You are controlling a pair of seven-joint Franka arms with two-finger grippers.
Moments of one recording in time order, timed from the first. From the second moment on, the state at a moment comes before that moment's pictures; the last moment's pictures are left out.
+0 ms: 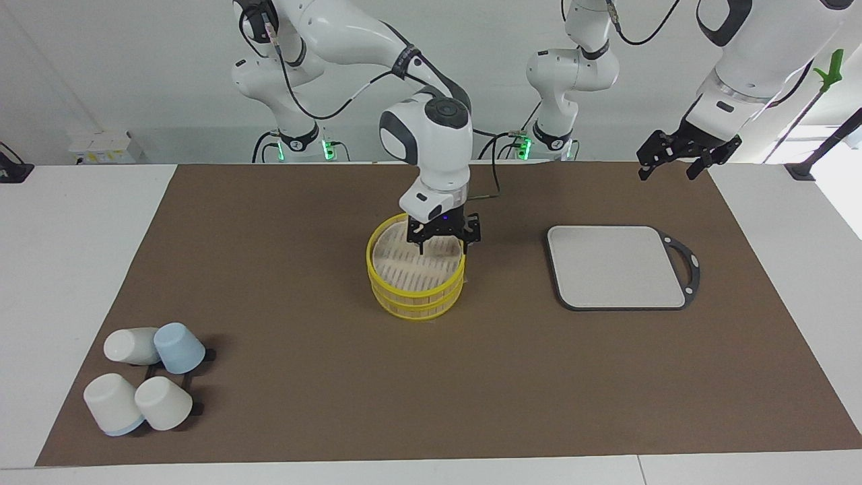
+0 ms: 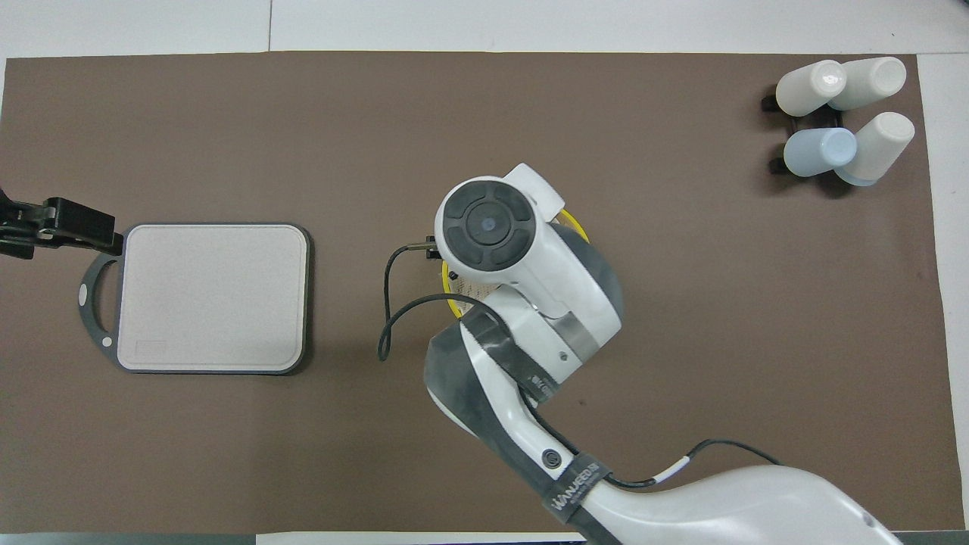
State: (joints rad) left arm -0.14 0.01 0.08 -1.53 -0.03 1.47 -0.01; right arm 0.49 0.37 0.12 -1.55 -0.12 2.00 0.65
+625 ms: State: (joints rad) left arm -0.14 0.01 0.08 -1.53 -0.03 1.47 -0.01; right arm 0.15 0.14 0.12 -1.54 -0.06 1.70 0.11
